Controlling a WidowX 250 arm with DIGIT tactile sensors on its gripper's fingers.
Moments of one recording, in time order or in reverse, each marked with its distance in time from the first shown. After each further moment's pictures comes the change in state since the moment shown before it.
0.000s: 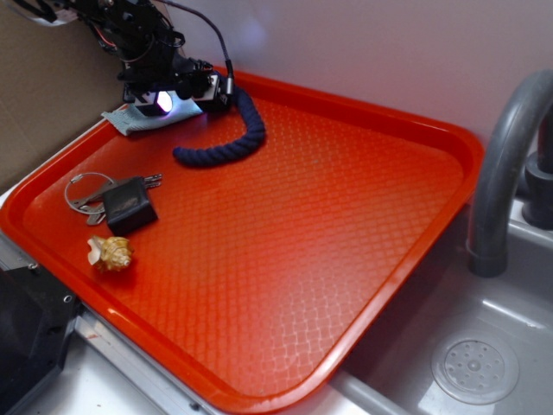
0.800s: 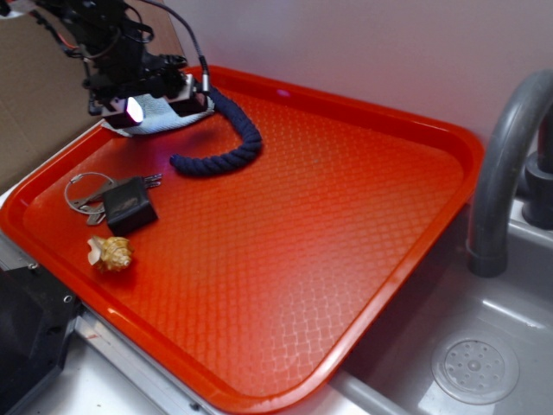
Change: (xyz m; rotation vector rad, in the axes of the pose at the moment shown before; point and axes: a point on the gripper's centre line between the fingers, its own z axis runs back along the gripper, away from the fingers) arm -0.036 -0.004 0.042 -0.010 0.086 0.109
